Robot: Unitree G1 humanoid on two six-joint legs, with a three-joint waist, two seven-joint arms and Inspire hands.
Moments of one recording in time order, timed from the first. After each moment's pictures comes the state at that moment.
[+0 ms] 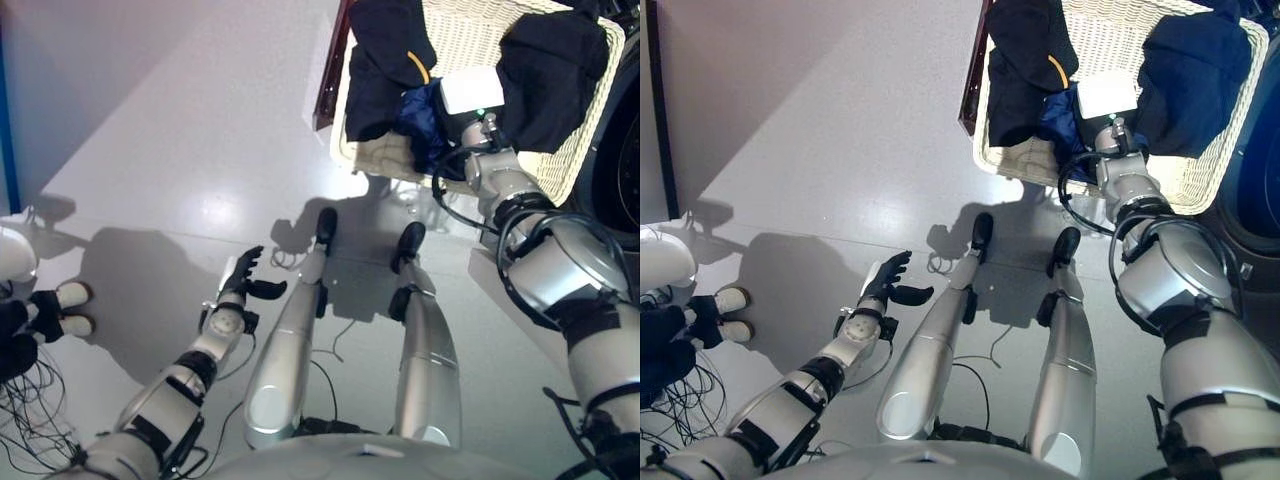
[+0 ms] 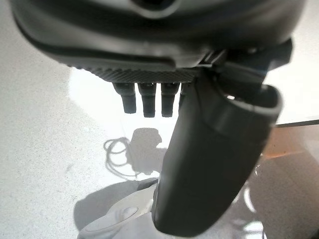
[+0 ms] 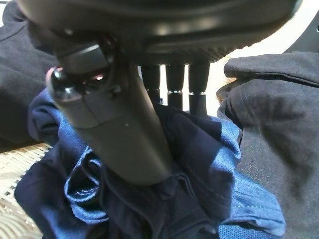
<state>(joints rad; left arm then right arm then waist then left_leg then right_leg) -0.40 0.28 -0.52 1.07 -0.24 -0.24 0.29 -1.23 -0.54 0.90 1.29 -0.66 0.06 -0.38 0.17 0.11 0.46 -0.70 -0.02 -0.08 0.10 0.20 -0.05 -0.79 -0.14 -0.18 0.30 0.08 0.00</state>
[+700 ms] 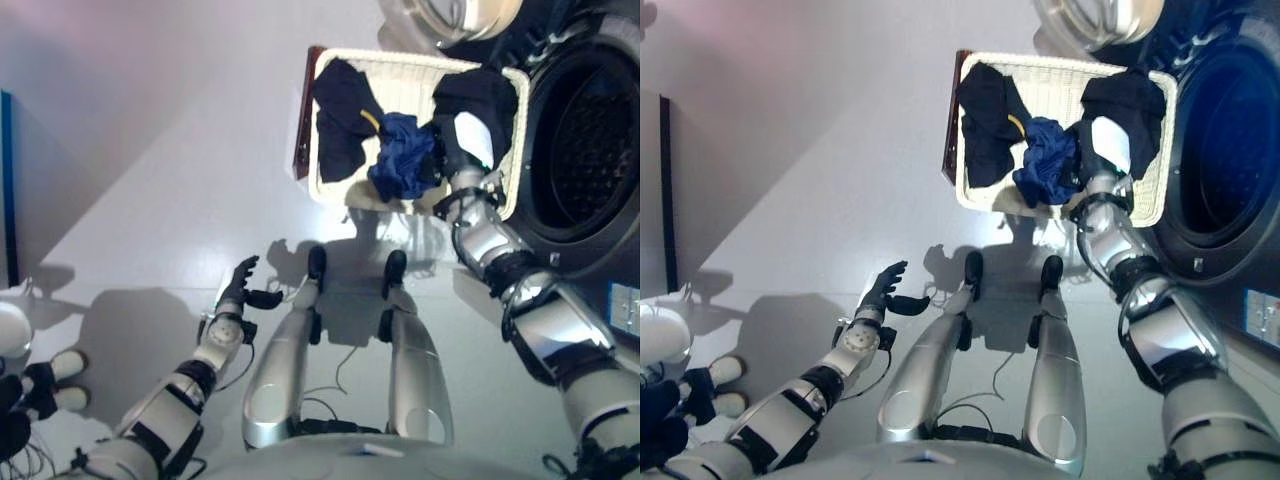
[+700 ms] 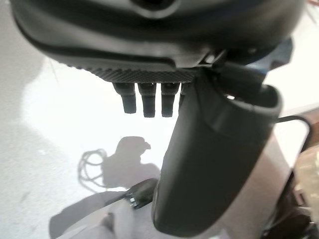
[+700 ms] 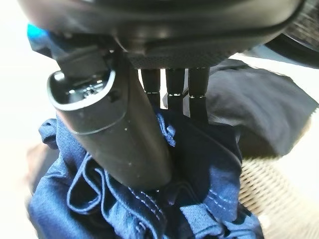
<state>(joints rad) -0.32 0.27 -0.50 1.09 -0.23 -0.24 0.33 -0.70 -0.50 0.40 0.75 -0.06 -0.04 -0.44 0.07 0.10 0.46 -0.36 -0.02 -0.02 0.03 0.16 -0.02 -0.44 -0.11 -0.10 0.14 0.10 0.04</state>
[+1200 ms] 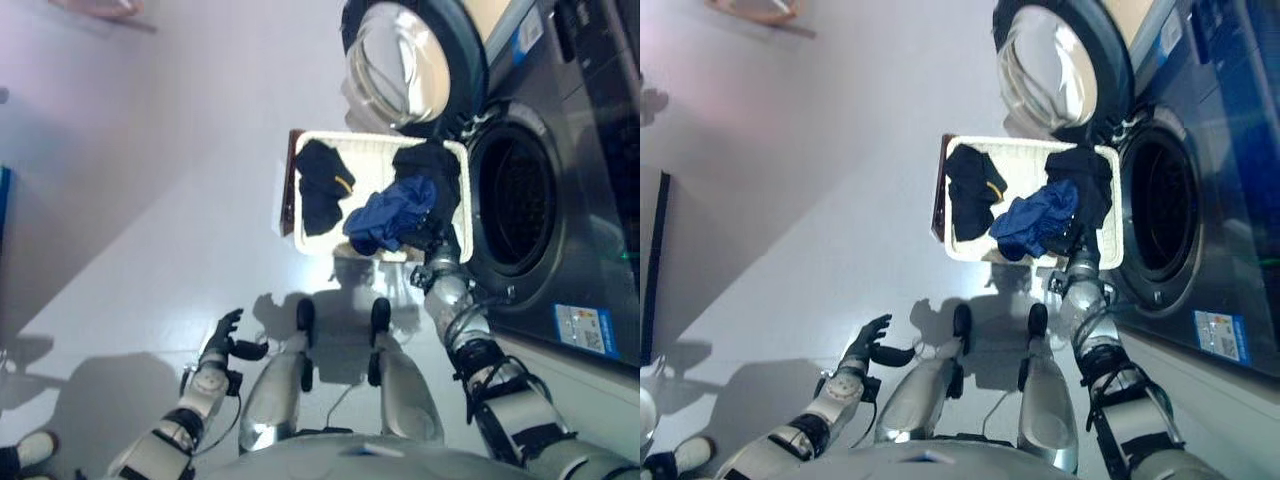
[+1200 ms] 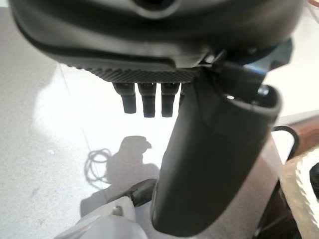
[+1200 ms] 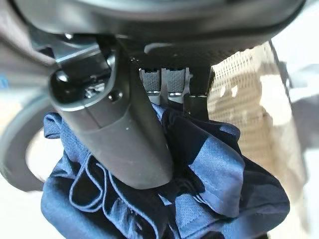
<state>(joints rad) -0.12 0.26 -0.42 1.13 -0.16 -0.21 0.27 -0.33 -0.25 0.14 0.70 0.60 -0.21 -0.29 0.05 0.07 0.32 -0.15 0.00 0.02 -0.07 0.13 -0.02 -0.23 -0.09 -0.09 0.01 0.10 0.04</state>
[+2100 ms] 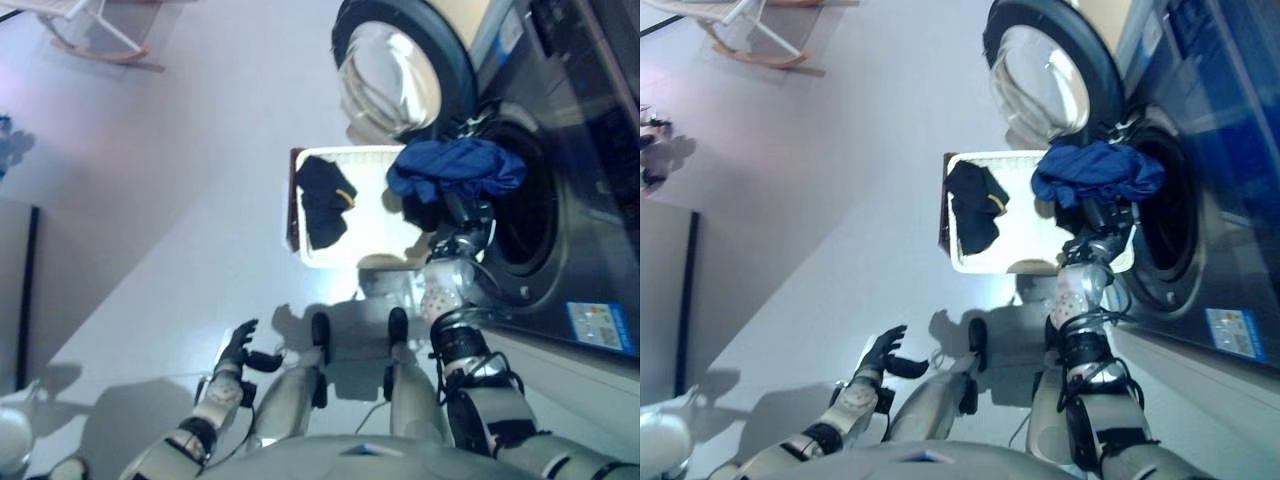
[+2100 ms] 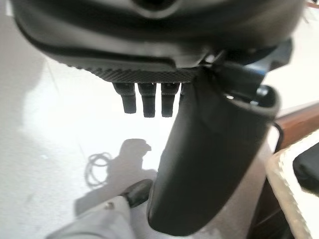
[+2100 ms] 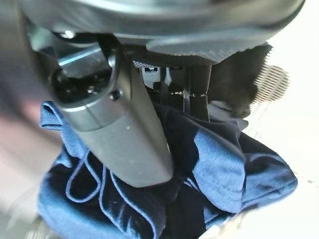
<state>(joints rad) -0.18 0.19 -0.49 1.12 -0.22 -0.23 0.29 -0.56 -0.10 -0.08 0.57 0.98 -0.49 -0.41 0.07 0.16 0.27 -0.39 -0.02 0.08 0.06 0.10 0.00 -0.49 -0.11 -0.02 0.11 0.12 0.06</state>
